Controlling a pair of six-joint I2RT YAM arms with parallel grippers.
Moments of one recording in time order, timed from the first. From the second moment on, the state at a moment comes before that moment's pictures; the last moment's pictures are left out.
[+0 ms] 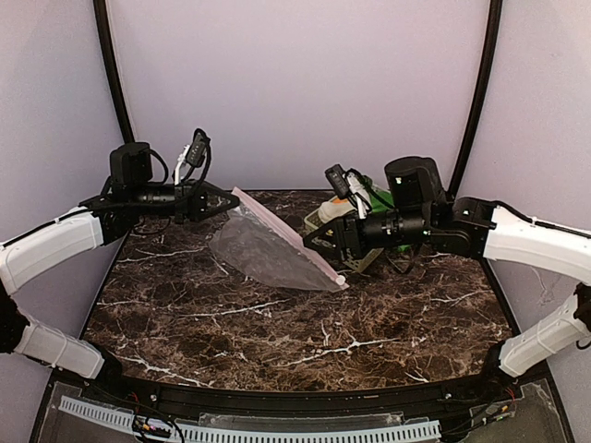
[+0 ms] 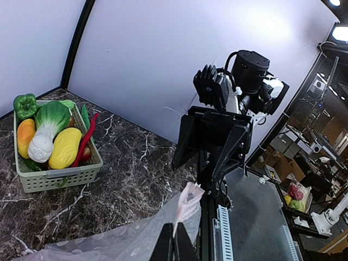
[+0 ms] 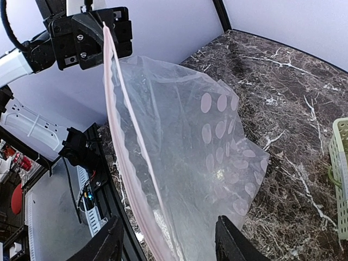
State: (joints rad) left arm -0.43 1.27 1.02 0.06 1.06 -0.29; right arm 0.95 1.32 1.16 -0.26 -0.29 0.35
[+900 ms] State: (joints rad) left arm -0.43 1.27 1.02 0.06 1.08 -0.30; right arm 0.92 1.41 1.19 -0.26 -0.42 0.32
